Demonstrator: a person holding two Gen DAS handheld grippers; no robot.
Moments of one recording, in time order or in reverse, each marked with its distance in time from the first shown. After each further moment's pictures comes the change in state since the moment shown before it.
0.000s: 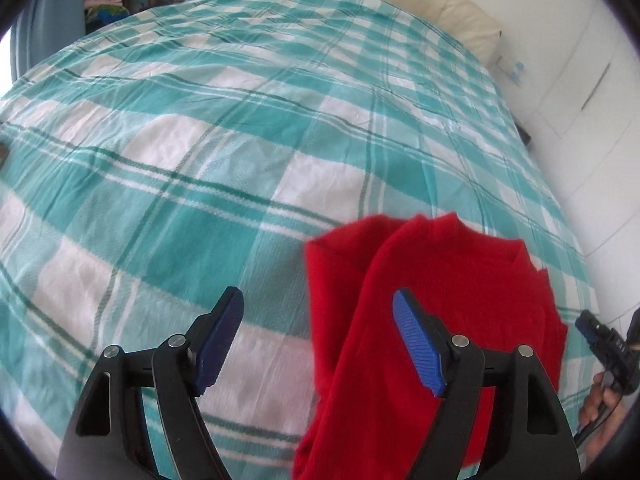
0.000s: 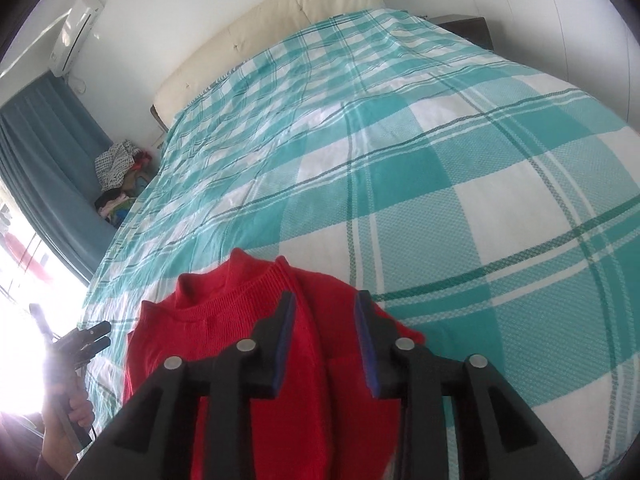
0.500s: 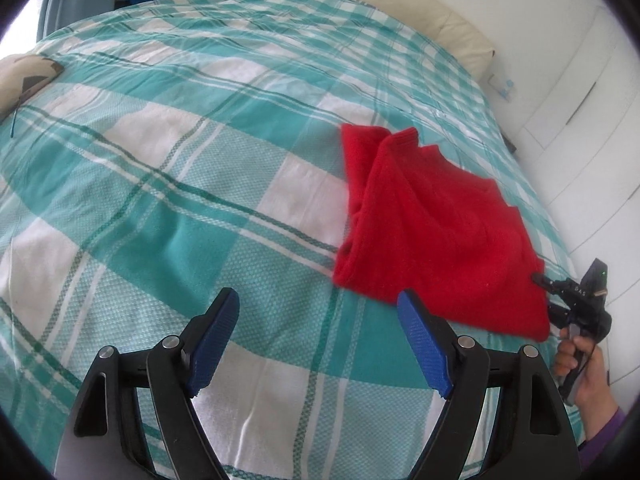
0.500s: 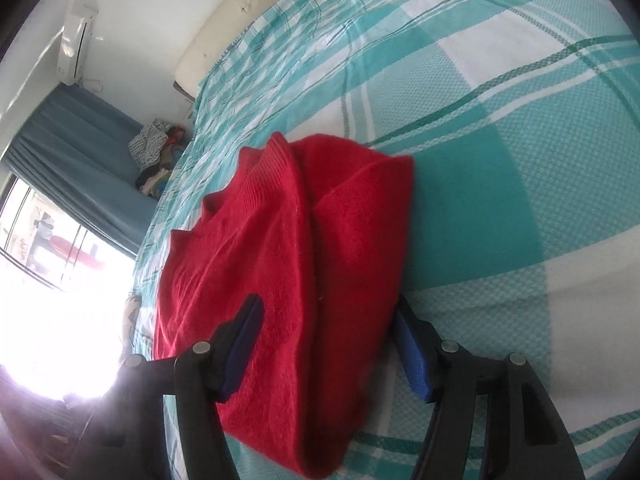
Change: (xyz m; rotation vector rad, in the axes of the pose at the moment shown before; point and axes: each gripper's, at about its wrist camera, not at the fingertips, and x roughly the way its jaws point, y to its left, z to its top) left arm -0.058 0.038 -0.124 -0.094 -0.064 -0.044; right arm 0.034 -0.027 -0.062 0.119 0.176 0.201
